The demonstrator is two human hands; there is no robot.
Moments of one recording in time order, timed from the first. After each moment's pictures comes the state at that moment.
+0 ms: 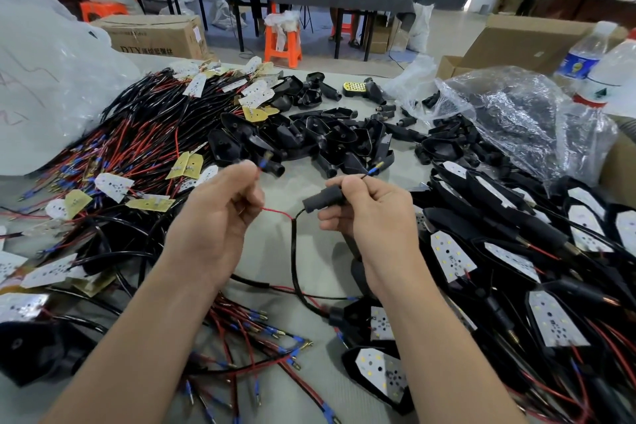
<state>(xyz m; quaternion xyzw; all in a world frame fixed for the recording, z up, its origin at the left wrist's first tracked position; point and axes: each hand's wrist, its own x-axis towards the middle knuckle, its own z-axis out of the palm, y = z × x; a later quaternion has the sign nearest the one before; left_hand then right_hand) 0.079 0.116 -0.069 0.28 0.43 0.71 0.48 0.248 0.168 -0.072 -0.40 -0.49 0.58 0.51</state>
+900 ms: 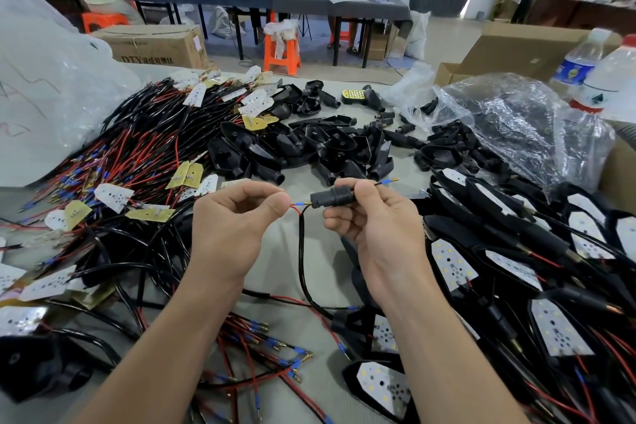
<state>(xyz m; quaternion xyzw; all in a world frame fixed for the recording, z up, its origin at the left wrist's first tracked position) 0.095 0.120 -0.076 0.40 0.56 0.68 0.27 0.248 0.169 -0.069 -0.34 -0.39 0.65 0.55</state>
